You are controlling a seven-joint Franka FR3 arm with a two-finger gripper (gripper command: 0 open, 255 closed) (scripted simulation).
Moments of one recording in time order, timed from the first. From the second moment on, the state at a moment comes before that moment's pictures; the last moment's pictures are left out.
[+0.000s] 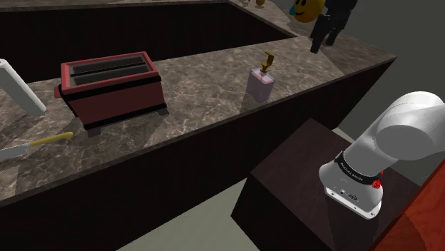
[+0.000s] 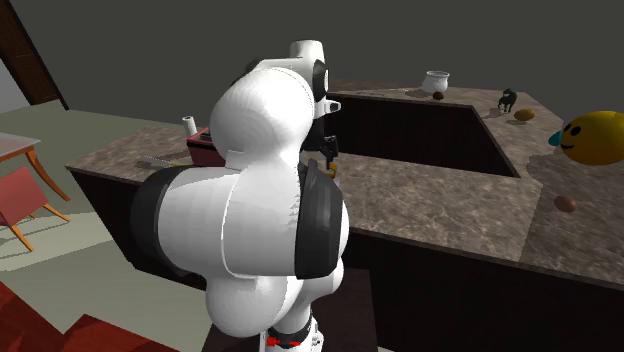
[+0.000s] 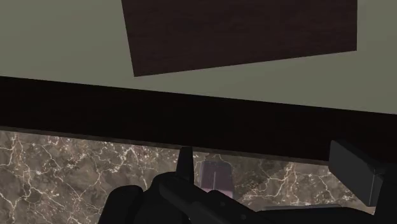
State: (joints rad) arm -0.01 -0.74 -0.04 -2.40 -0.08 1.58 0.03
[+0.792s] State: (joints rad) arm -0.04 -0.59 -0.09 -2.59 -0.09 2.09 0.06
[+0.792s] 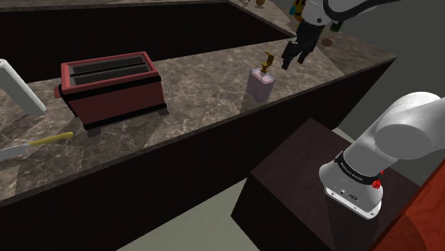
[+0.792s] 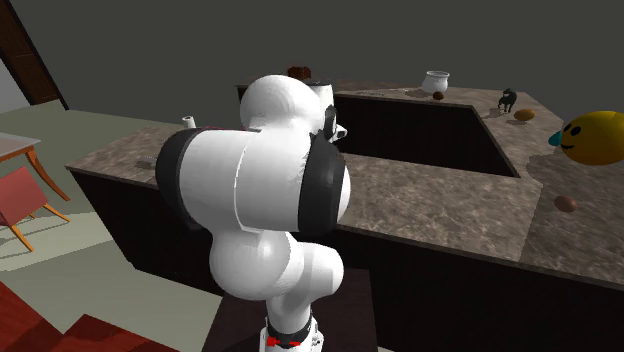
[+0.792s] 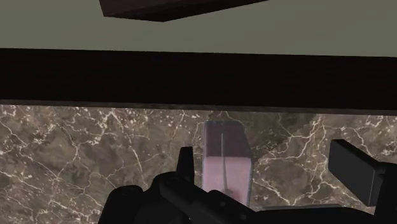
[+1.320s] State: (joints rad) arm -0.04 -0.32 -0.12 -2.62 -0.08 2.51 0.08
